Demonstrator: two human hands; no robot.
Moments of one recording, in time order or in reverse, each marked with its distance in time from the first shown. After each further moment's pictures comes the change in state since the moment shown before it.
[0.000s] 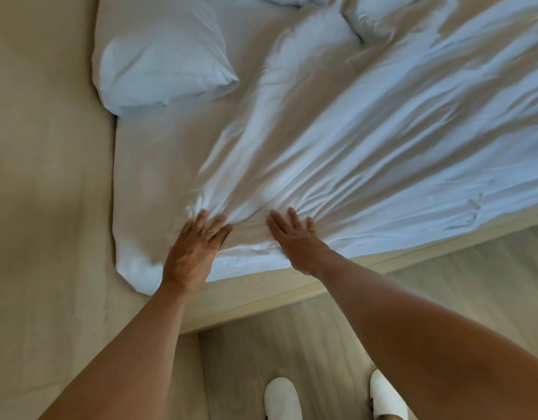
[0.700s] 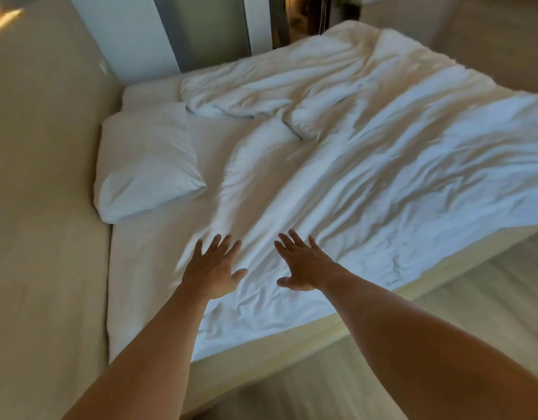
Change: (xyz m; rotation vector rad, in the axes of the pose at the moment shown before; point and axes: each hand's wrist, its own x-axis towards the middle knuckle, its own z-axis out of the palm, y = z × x) left_hand 0.135 0.074 -0.193 -0.048 -0.356 -0.019; right_hand -0.091 0.085 -0.164 0.021 0.112 0.110
